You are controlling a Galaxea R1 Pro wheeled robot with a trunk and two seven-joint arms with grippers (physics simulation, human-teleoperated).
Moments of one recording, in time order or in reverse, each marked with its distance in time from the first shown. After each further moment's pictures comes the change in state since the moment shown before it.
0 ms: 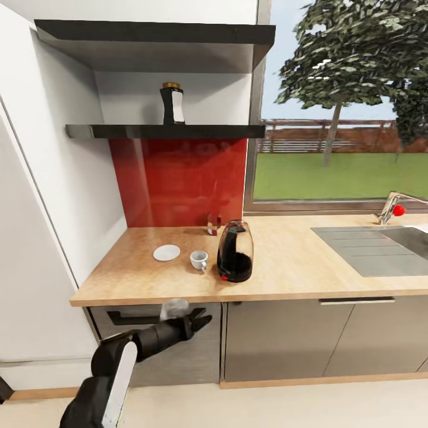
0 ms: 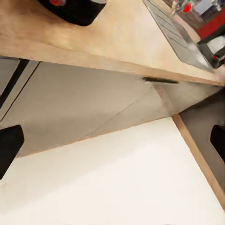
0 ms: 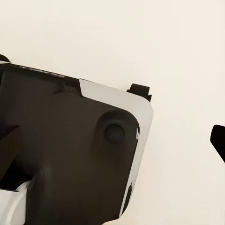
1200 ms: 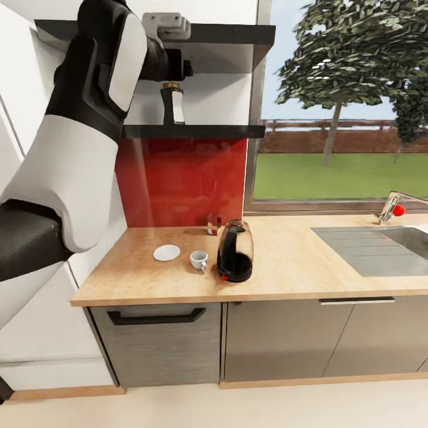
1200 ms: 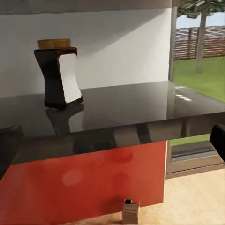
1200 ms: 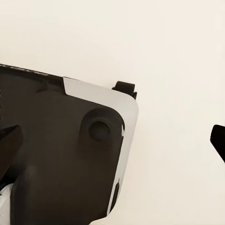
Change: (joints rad) left arm -1.600 -0.001 -0.184 0.700 -0.029 0.076 0.705; right arm 0.005 0.002 0.002 0.000 0.003 0.000 -0.070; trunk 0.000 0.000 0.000
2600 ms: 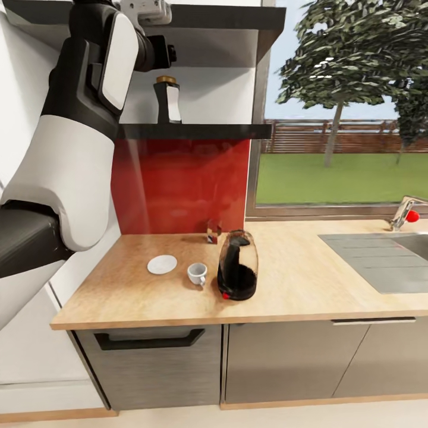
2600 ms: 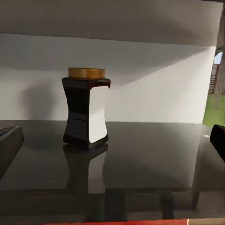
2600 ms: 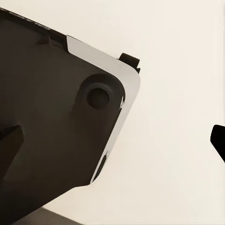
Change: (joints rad) left arm 0.001 0.000 0.080 0.013 -0.027 -0.146 0.093; right arm 0.023 0.010 0.023 0.004 0.184 0.000 0.003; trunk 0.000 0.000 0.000
